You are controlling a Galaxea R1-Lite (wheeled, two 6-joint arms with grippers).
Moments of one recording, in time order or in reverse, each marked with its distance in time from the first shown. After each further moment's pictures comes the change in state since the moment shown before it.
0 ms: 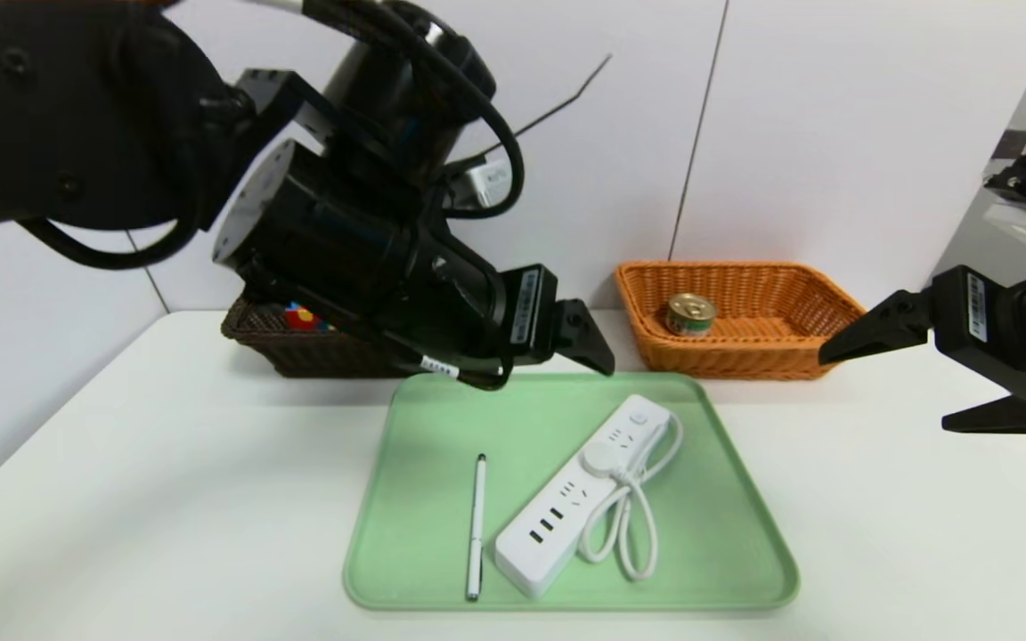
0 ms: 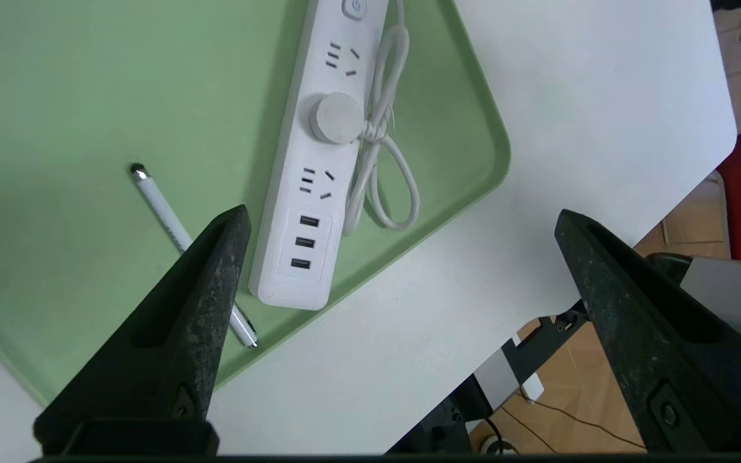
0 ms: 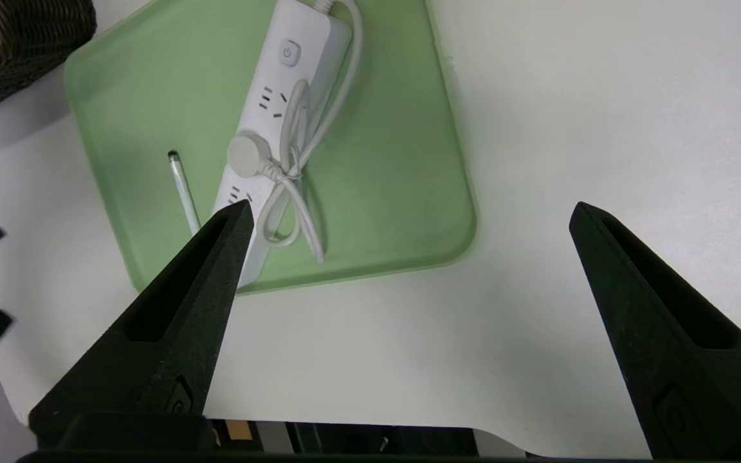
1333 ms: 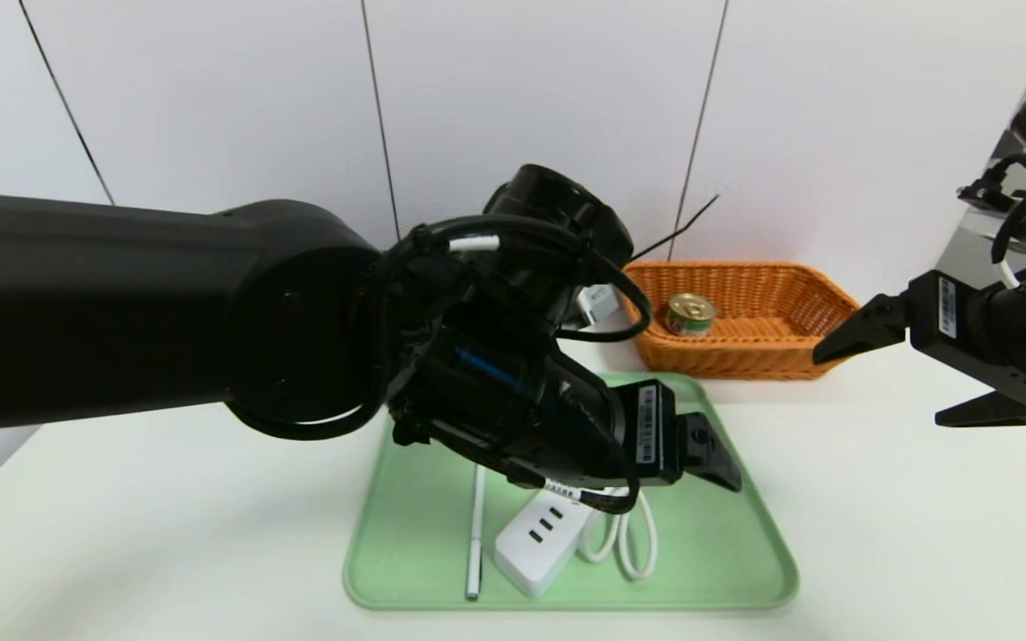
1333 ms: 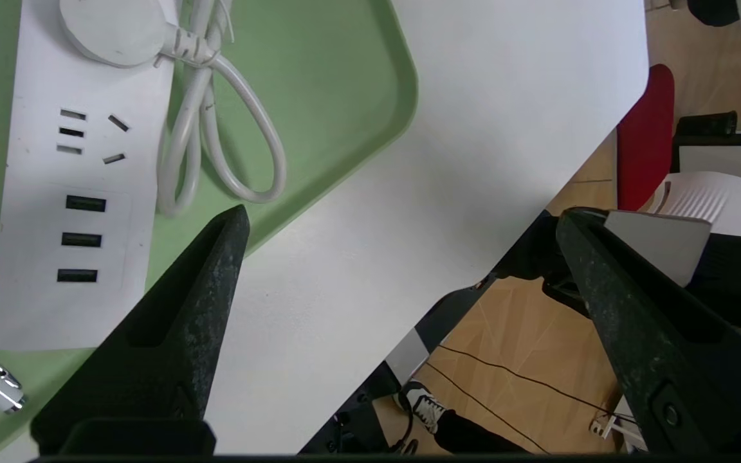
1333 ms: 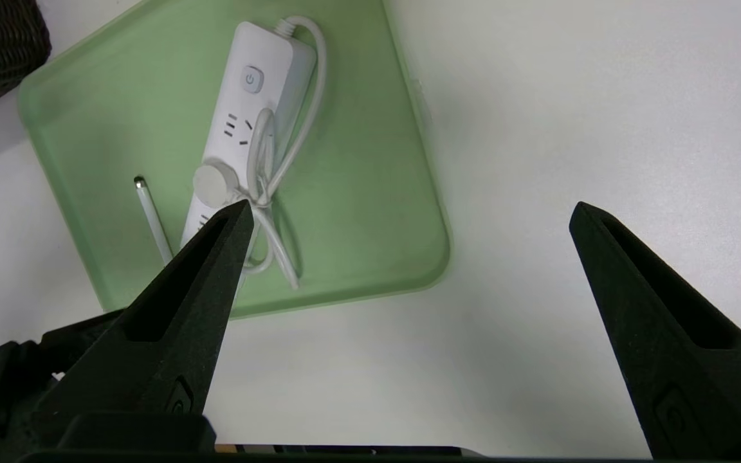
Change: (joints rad) left arm -0.134 0.081 0.193 -0.279 -0.129 -0.197; right arm -0.052 0.058 -0.010 0.002 -0.001 -0.031
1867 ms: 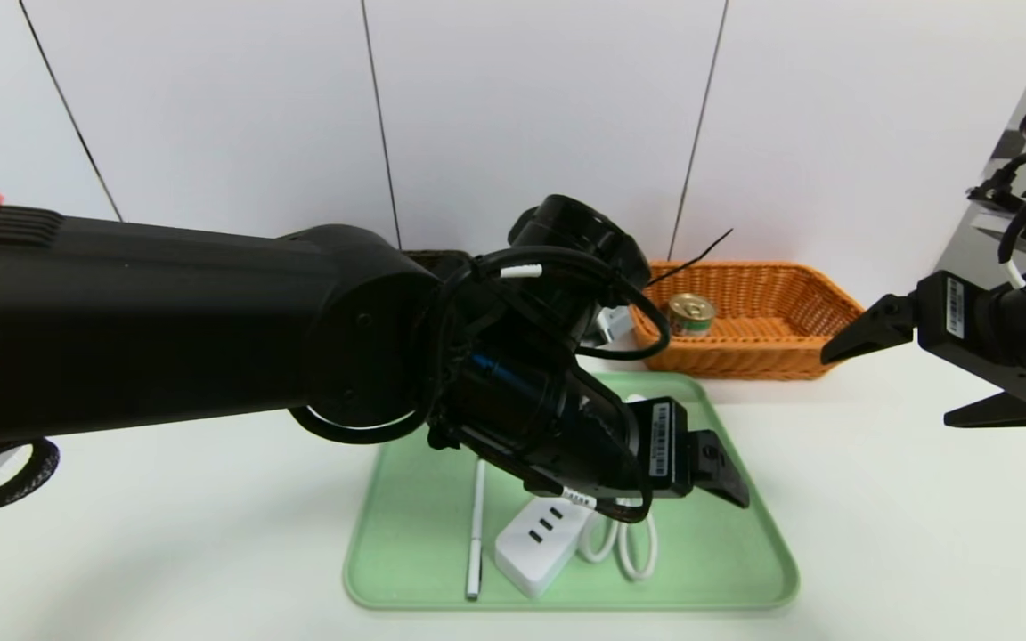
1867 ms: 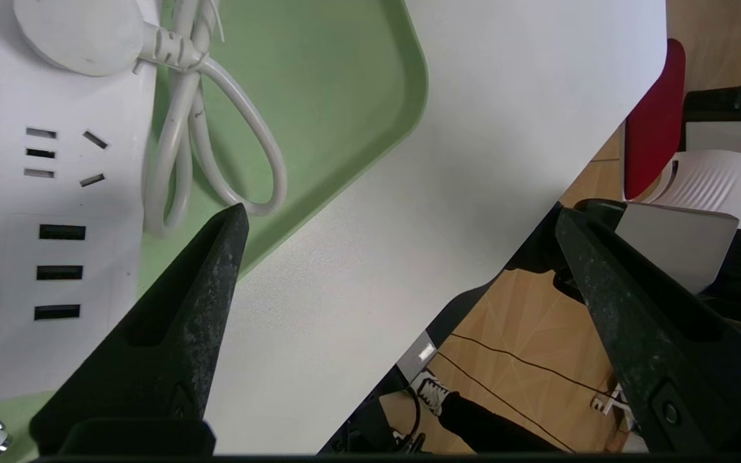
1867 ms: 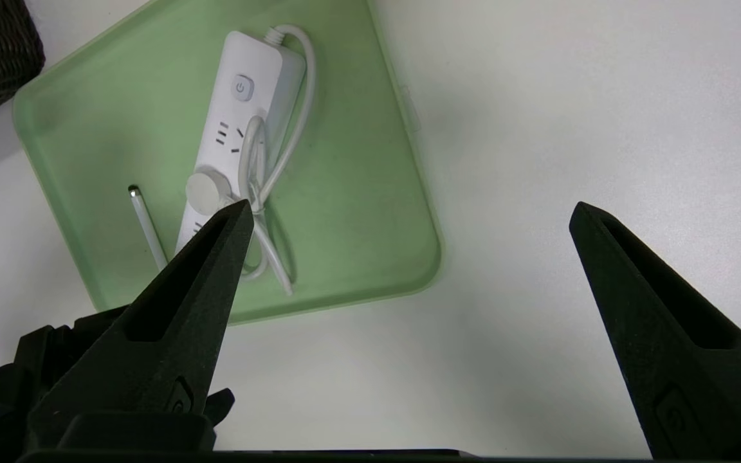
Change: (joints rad) left arm 0.000 0.056 -0.027 0.000 -0.040 0.018; right arm -0.020 -0.004 0.005 0.000 -0.003 -0.003
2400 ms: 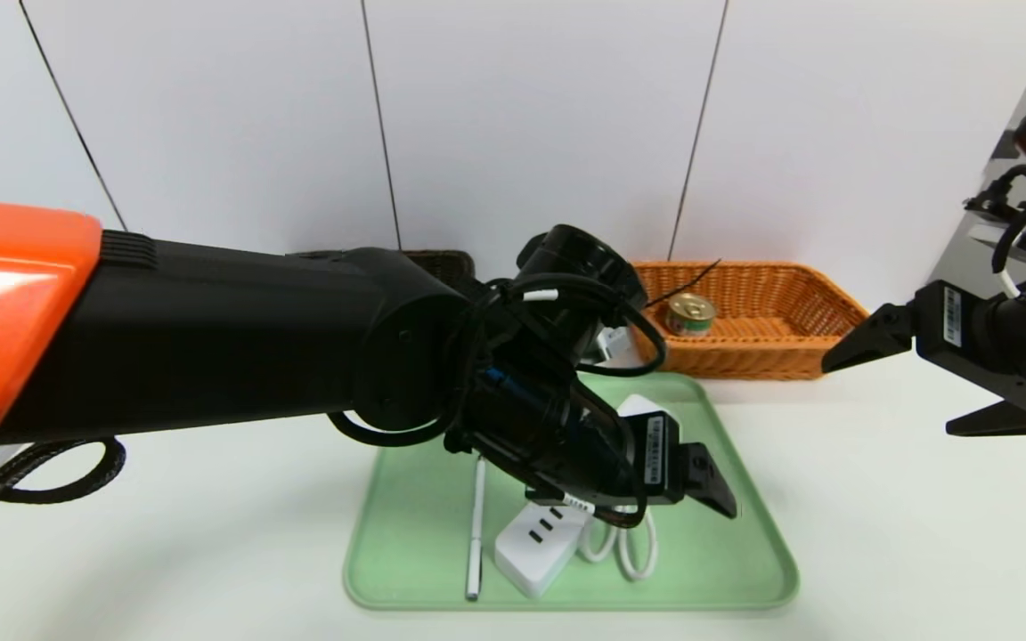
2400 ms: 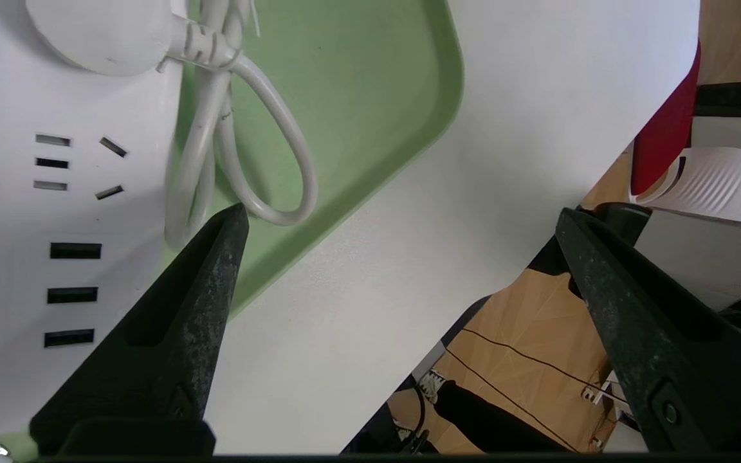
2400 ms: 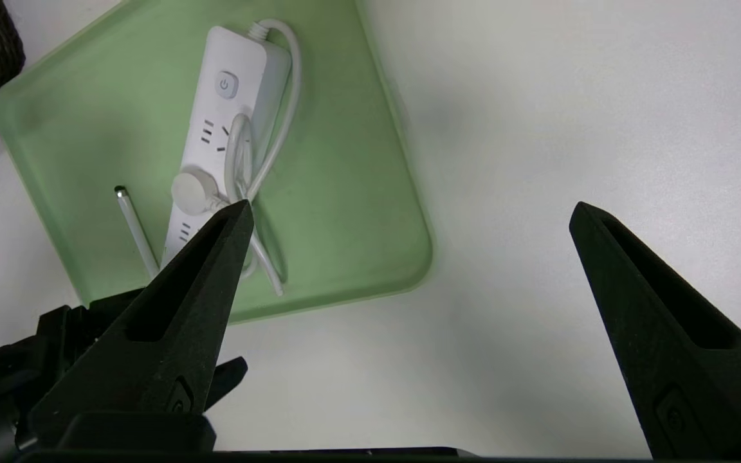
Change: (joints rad) left arm 0.019 0.052 0.000 0.001 -0.018 0.000; right arm -0.009 0.002 0.019 0.000 0.000 0.002
